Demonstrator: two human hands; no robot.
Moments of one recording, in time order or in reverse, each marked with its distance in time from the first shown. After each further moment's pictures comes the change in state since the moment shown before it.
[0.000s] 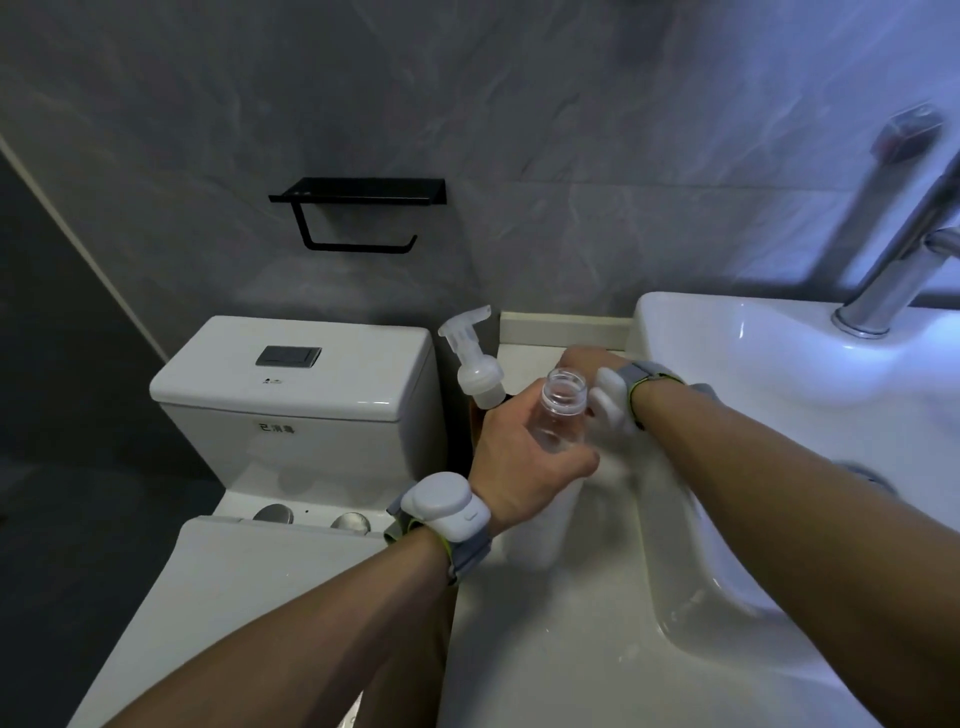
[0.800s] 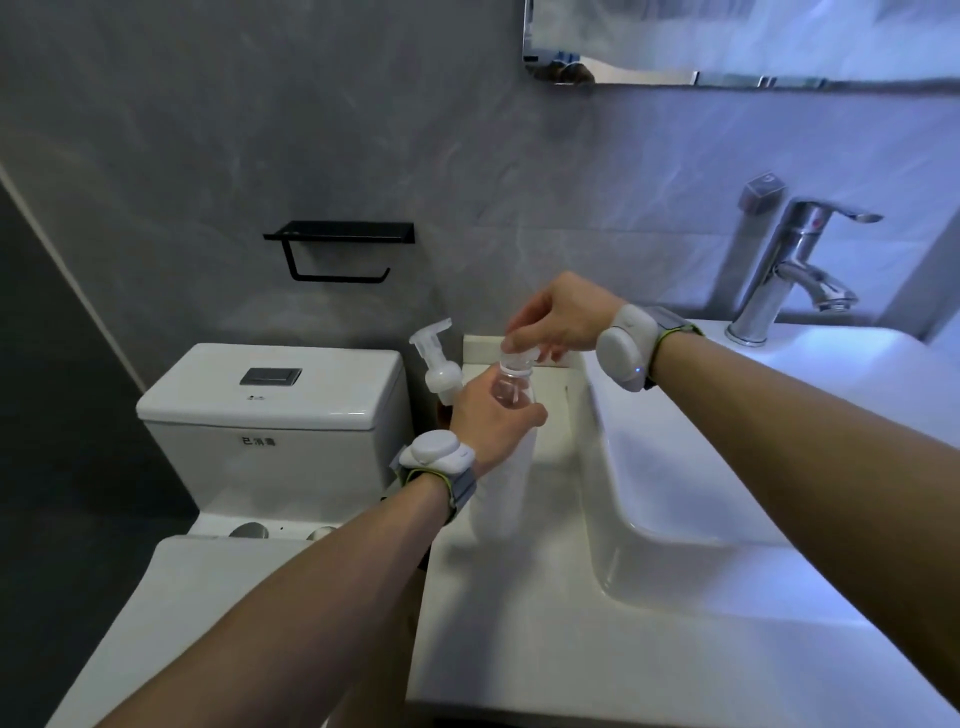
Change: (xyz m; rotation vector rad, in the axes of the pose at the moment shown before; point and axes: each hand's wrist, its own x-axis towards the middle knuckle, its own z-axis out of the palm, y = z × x) left_hand 0.007 0.019 0.012 0.152 0.080 -0.167; right_hand -0.102 -0.022 -0.071 0.337 0.258 -0.207
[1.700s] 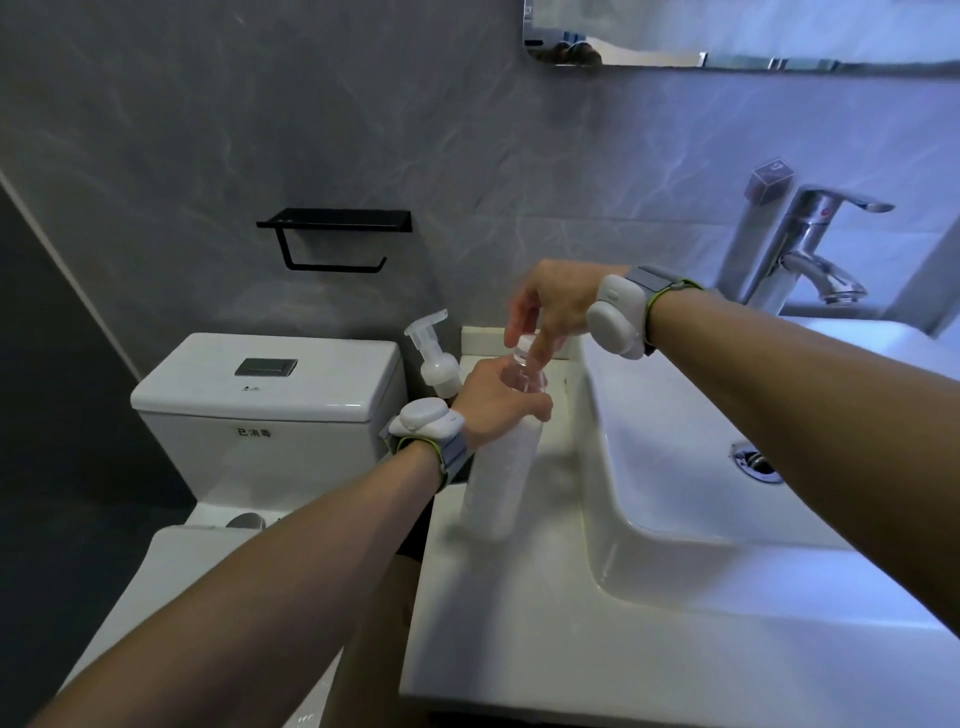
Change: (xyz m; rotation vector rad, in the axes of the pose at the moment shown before) left_hand 0.016 0.012 -0.003 0.037 -0.223 -0.072; right_hand 0.006 -0.017 -0.014 -0.359 -0.232 -0.029
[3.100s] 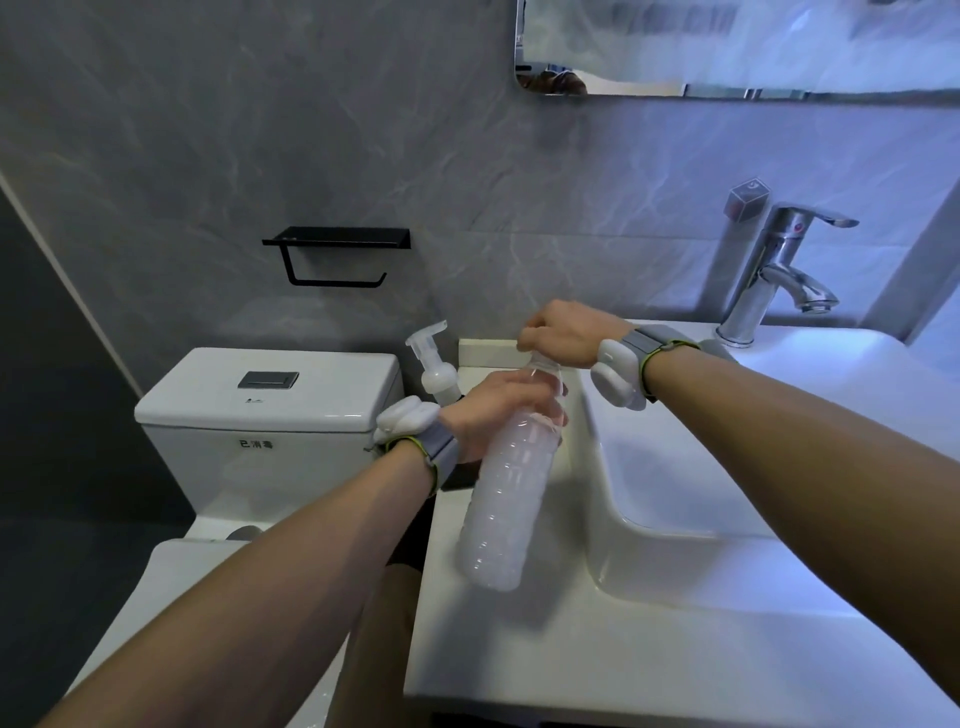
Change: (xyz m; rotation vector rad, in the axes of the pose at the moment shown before) left_hand -0.021 0.026 -0.005 -0.474 -0.338 -0.204; right_hand -0.010 0.011 0.029 0.031 0.214 0.160
